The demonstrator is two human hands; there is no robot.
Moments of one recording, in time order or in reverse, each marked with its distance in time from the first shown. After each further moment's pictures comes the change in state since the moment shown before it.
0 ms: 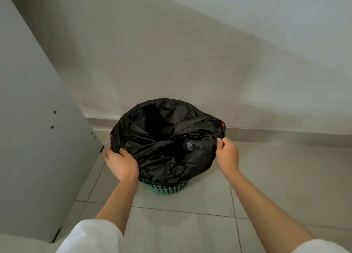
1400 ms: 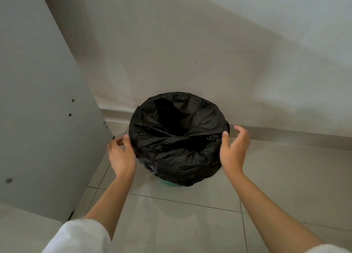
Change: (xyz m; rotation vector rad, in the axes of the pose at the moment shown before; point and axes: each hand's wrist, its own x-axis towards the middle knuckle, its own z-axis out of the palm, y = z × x) left_hand 0.012 -0.005 -0.042 0.055 -0.063 0.014; right_hand -0.029 -0.020 0.007 0.184 0.221 -0.166
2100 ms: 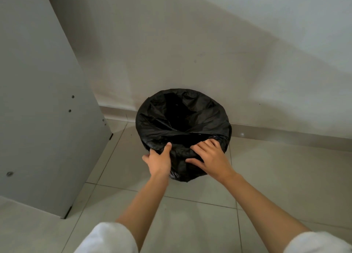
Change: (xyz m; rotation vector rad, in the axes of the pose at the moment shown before) left_hand -0.073 0.016 0.046 -0.193 -0.426 -0.394; right_hand -0.021 0.009 0.006 -0.473 -0.430 -0.938
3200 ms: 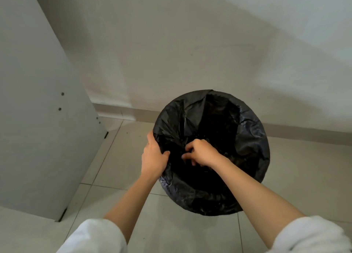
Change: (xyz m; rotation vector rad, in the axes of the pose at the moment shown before) left_hand 0.010 0.007 -0.015 0.623 -0.077 0.477; right_hand 0.046 -0.014 -0.009 0.461 -0.758 0.630
